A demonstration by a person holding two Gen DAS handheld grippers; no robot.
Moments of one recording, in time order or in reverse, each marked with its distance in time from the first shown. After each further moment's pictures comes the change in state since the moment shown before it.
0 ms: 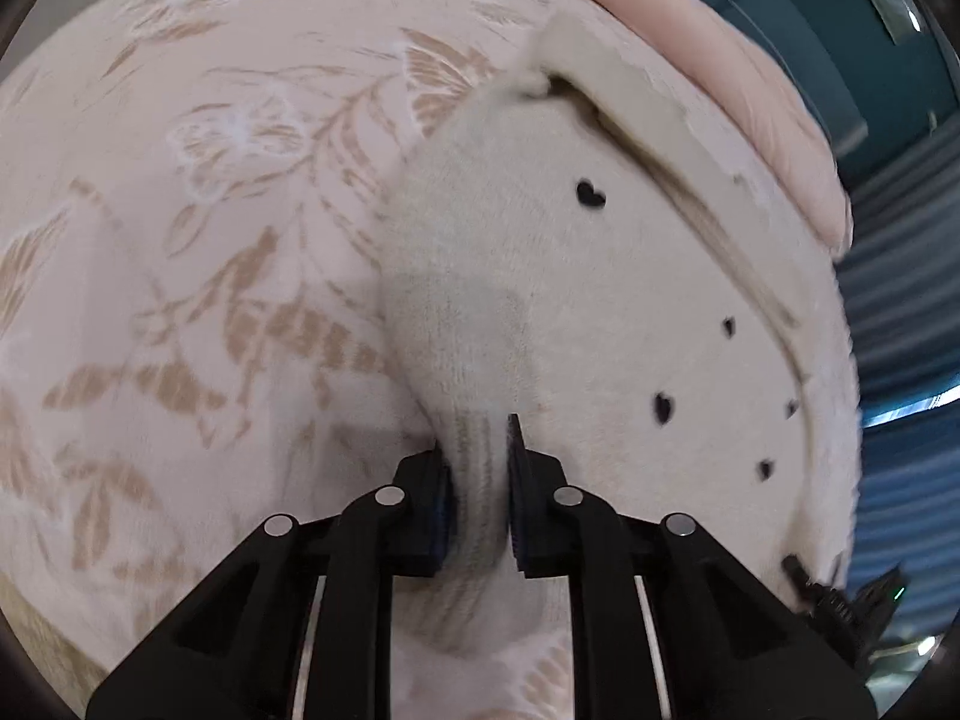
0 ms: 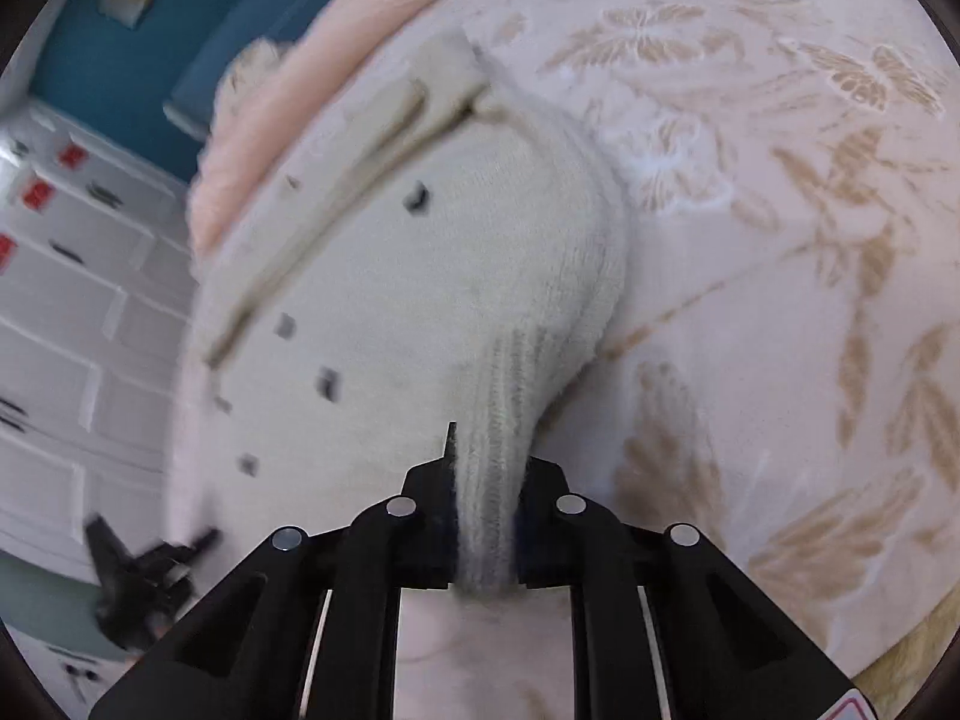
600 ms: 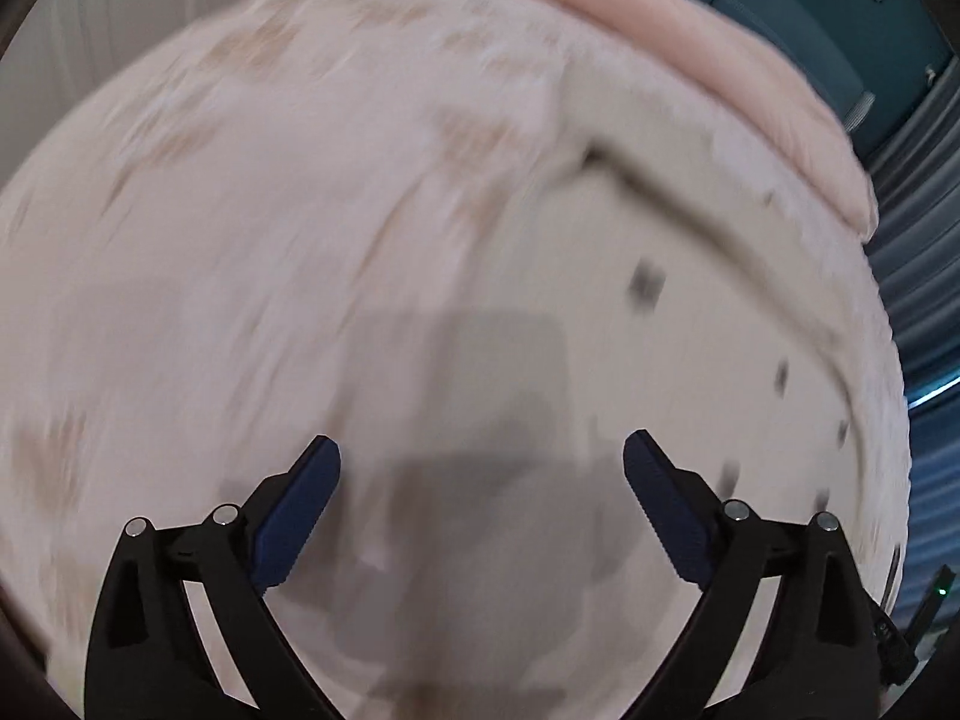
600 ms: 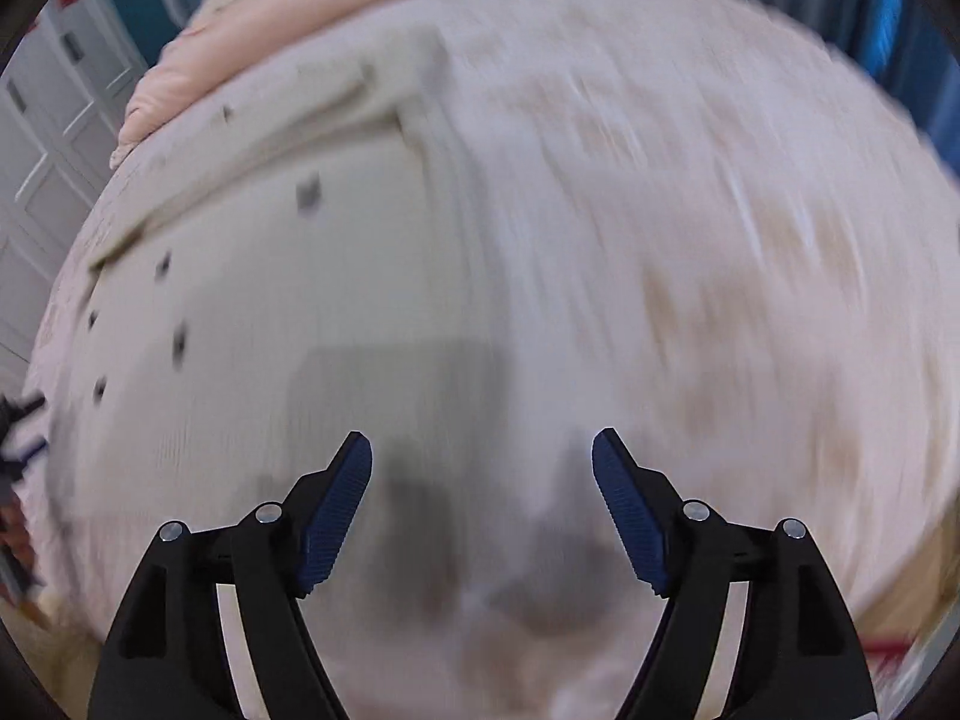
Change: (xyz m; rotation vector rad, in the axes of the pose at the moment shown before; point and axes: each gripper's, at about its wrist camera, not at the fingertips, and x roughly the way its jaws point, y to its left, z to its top) left arm 0.001 0.025 0.024 0.116 -0.037 0.123; right arm -0.014 -0.029 -0.001 -0.249 0.087 -0.338
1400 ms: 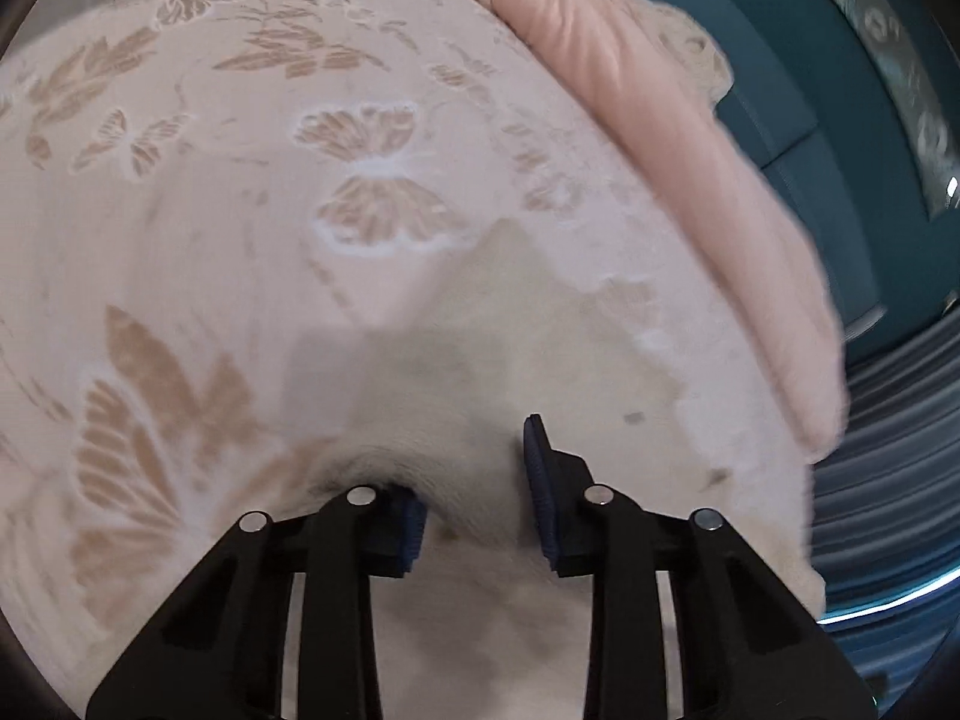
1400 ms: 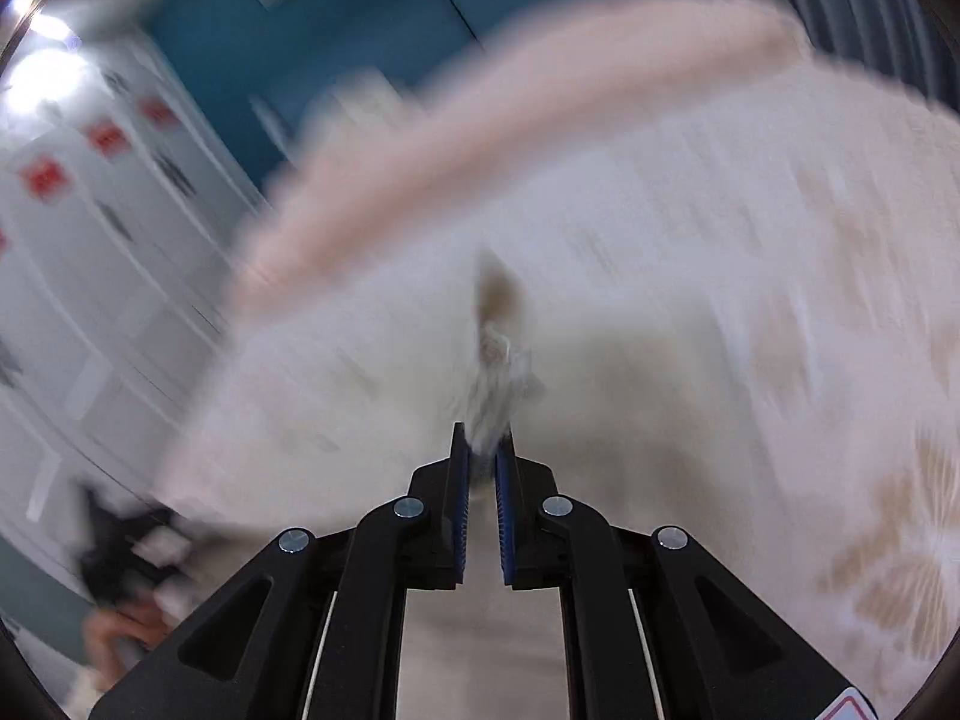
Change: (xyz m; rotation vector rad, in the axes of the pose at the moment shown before) left arm 0.107 -0.092 0.193 -0.354 -0.190 -0.116; right arm 0.113 0.116 0.270 -0.016 -0.200 0.279
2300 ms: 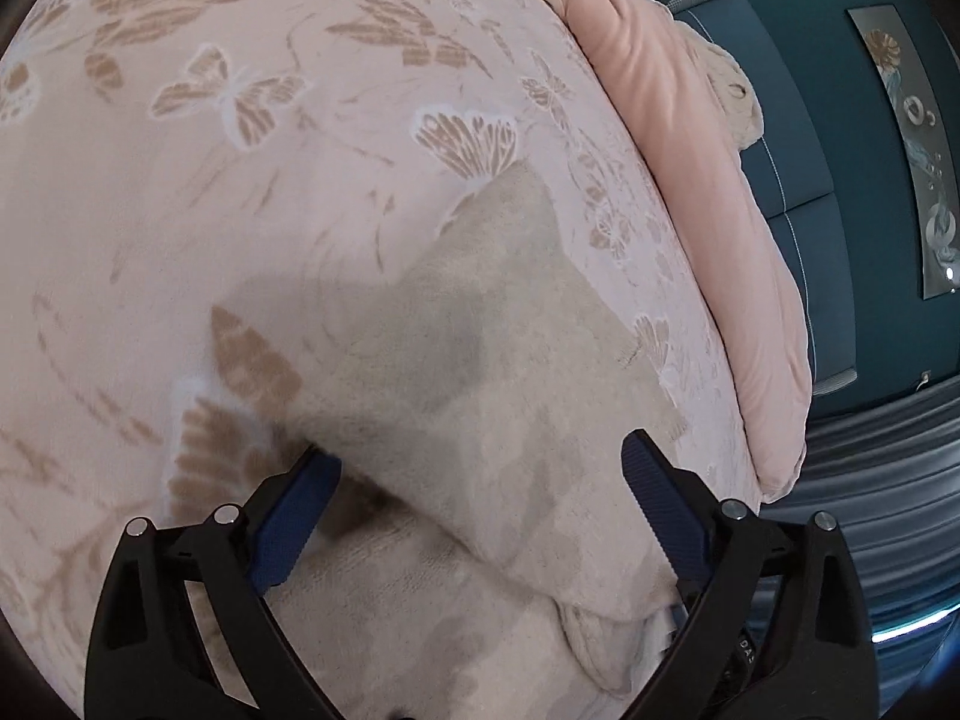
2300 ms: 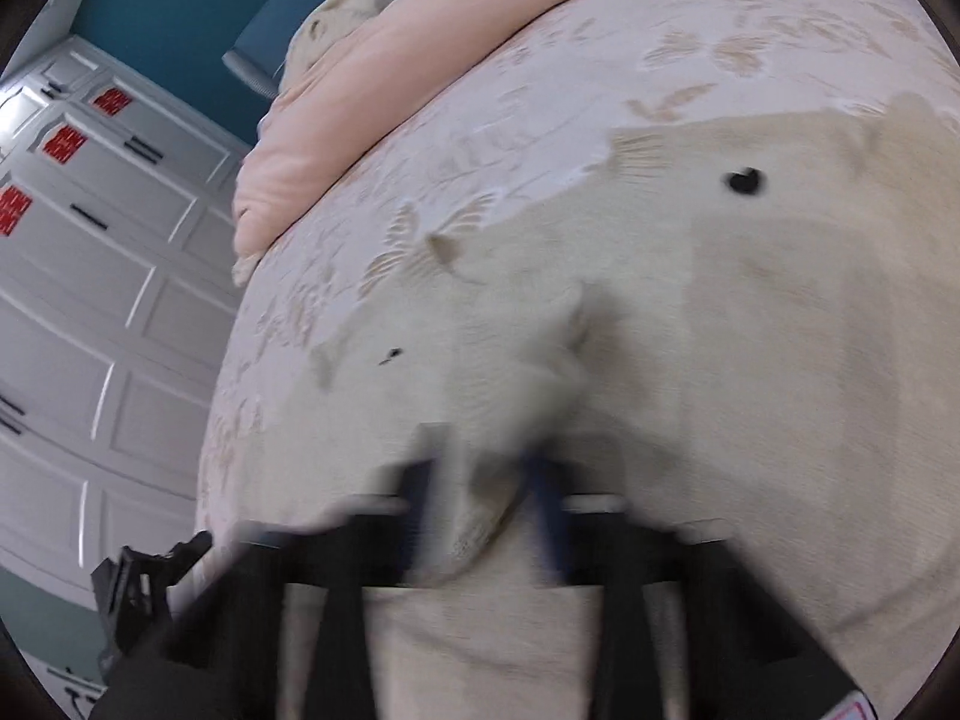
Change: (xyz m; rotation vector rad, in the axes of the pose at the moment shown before) left arm -0.027 0.060 0.019 -0.183 0.035 -0.112; right arm 0.087 0.131 -0.016 0.126 0.119 0.159
